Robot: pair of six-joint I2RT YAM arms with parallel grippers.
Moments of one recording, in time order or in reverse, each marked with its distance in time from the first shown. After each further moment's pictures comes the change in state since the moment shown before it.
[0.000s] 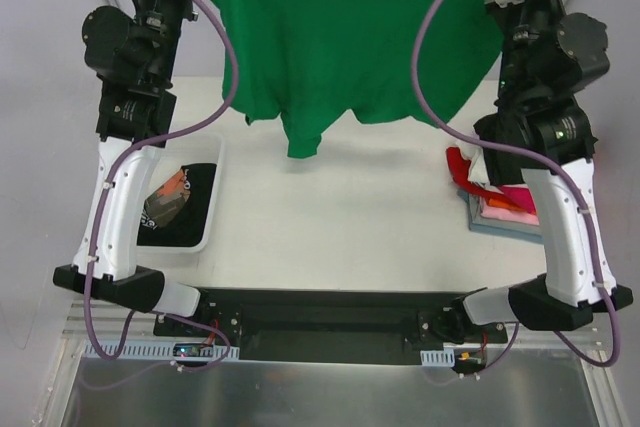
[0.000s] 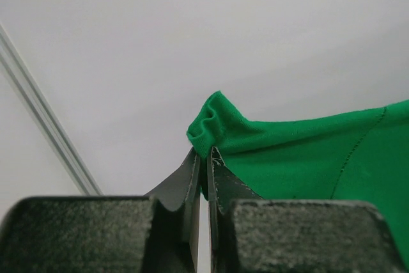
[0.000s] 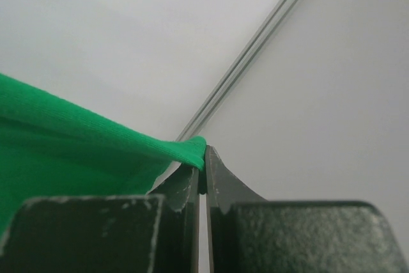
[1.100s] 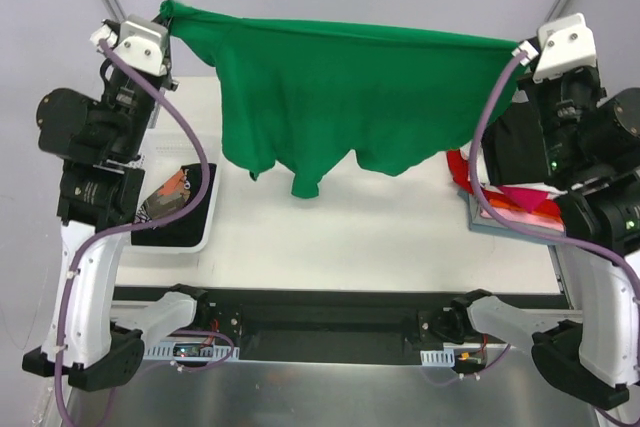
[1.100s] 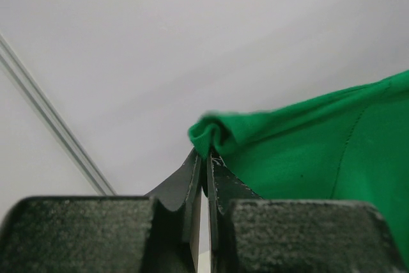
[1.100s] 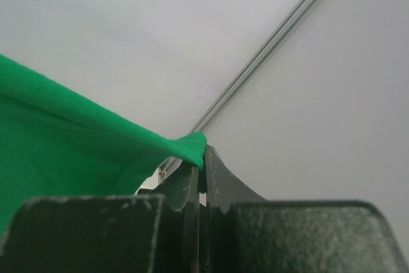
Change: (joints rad) left arm 0.000 -0.385 -0.315 -0.108 0.138 0.021; right arm 0.009 -0.319 -0.146 -0.338 -0.132 0.148
